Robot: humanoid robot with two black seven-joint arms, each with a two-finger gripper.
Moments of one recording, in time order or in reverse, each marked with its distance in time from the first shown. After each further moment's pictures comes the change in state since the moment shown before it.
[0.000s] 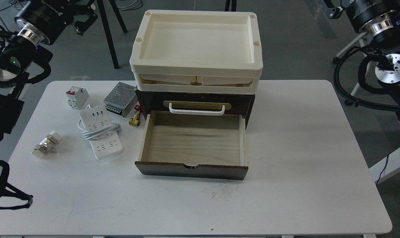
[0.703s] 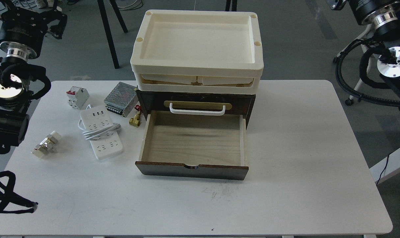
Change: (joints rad) left arm 0.068 0.008 -0.039 0.033 -0.140 0.000 -0.292; right arm 0.002 -0.063 0.014 0.076 0.010 -0.050 0.001
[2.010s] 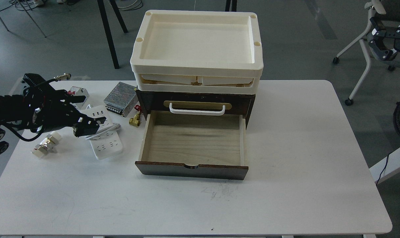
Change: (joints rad) left arm 0.062 0.396 0.695 -0.466 2.534 0.323 -0.237; right arm -0.291 -0.376 0.002 0.340 0.047 -0.104 0.006
